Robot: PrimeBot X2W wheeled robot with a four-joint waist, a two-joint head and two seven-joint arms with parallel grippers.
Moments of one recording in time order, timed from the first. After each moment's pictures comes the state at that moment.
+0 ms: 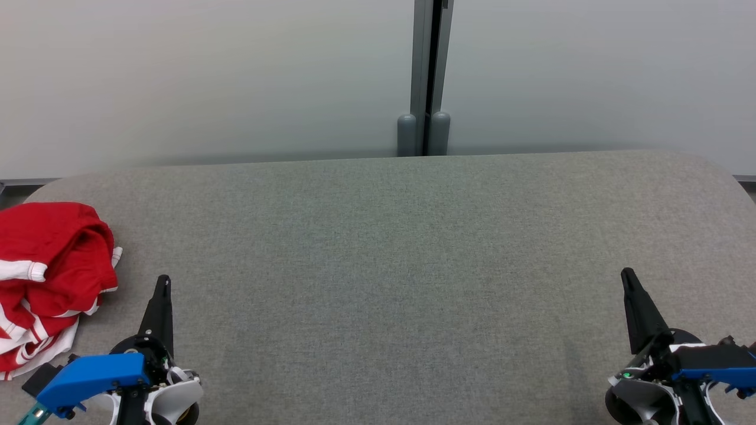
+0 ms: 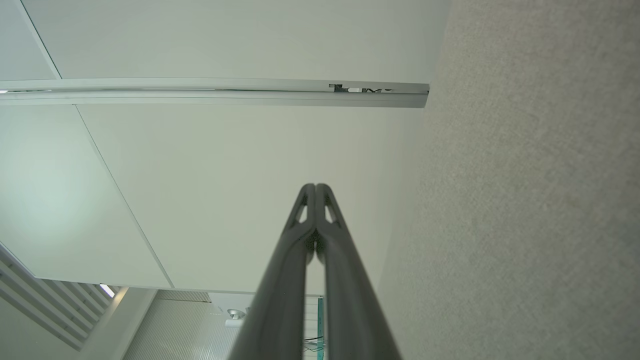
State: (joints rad) left arm -0.10 0.05 0.11 0.25 -1.61 -0.13 0.11; right arm -0.11 -0.05 -0.11 0.24 1.61 0.13 0.11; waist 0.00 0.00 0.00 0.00
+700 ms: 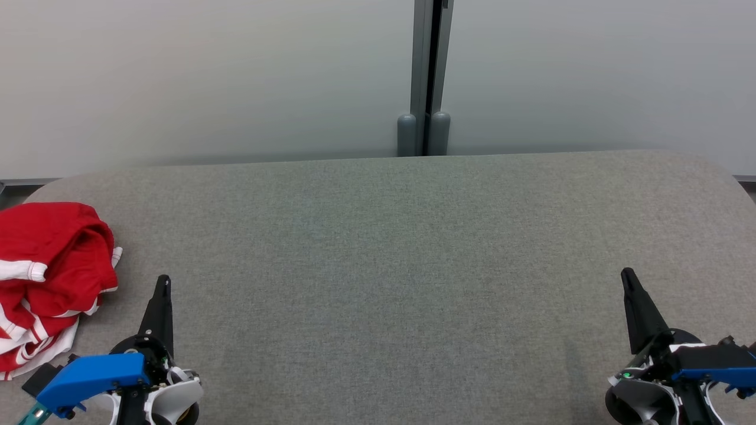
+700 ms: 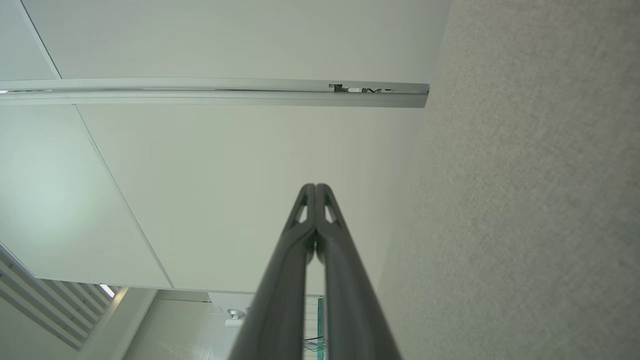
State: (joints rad) left arm -0.10 0.05 0.11 0.25 -1.61 -0.13 0.11; right arm -0.11 -0.05 -0.11 0.24 1.61 0.13 0.11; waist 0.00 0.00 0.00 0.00
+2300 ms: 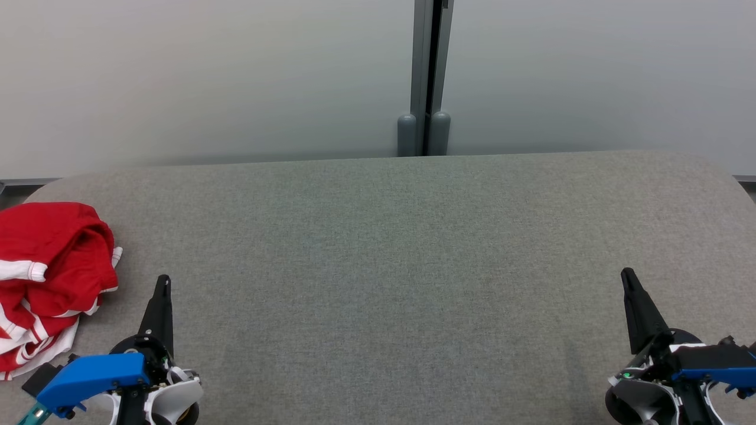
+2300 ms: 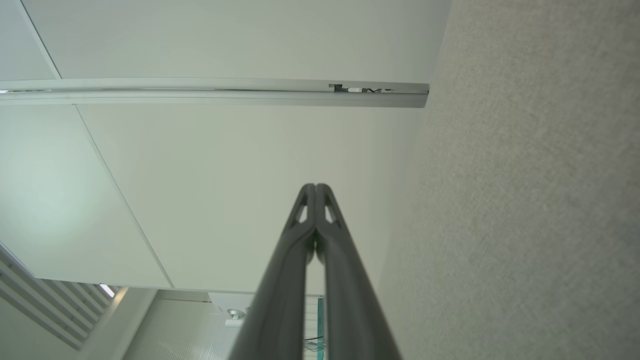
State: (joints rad) left arm -0.10 0.05 0.11 0.25 -1.61 -0.13 0.11; right arm -0.11 -0.05 -0.11 0.24 1.61 0.13 0.11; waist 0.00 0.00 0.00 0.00
